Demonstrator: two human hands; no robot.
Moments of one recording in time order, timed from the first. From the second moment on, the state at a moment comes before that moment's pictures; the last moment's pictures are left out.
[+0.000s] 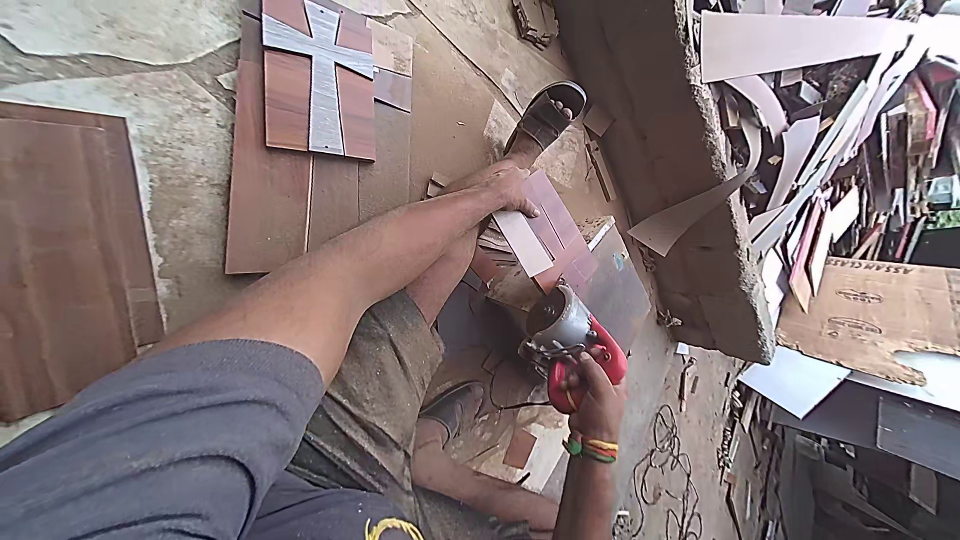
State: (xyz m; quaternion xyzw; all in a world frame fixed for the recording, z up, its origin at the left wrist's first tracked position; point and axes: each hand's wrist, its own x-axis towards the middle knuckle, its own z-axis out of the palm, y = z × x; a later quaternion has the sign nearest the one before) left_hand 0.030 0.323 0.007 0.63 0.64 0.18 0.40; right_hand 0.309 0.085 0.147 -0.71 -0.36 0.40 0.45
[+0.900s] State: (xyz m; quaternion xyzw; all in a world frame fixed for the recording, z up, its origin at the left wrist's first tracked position) left_hand 0.057 0.349 0.038 0.60 0.45 0.33 0.58; right_hand 0.557 0.096 0.136 -0.48 0.09 0.43 0.76
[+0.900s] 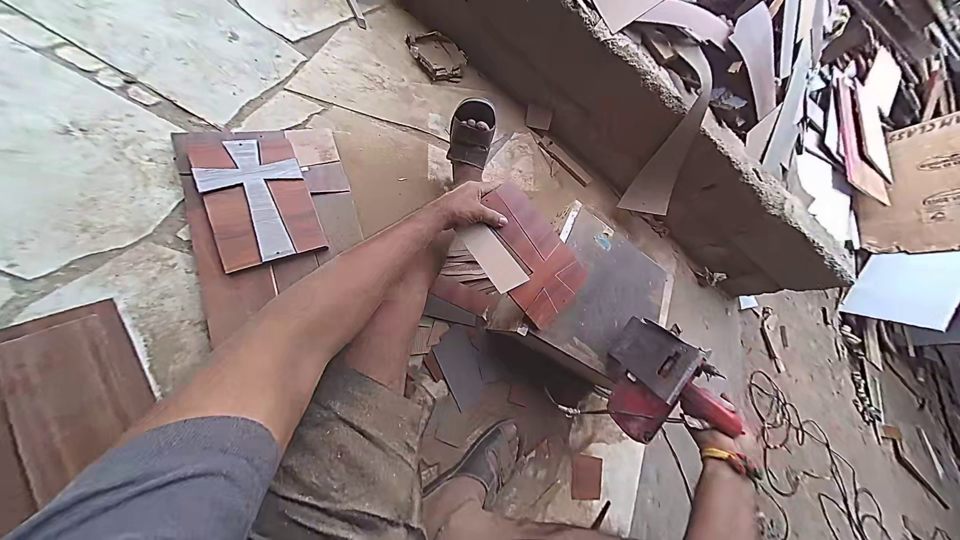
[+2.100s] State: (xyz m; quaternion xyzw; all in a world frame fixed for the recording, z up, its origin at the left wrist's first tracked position) left_hand 0.211 0.391 0.090 0.65 0.66 0.11 0.35; right_hand 0.557 0.111 0.144 -0.43 0.09 0.46 0.77
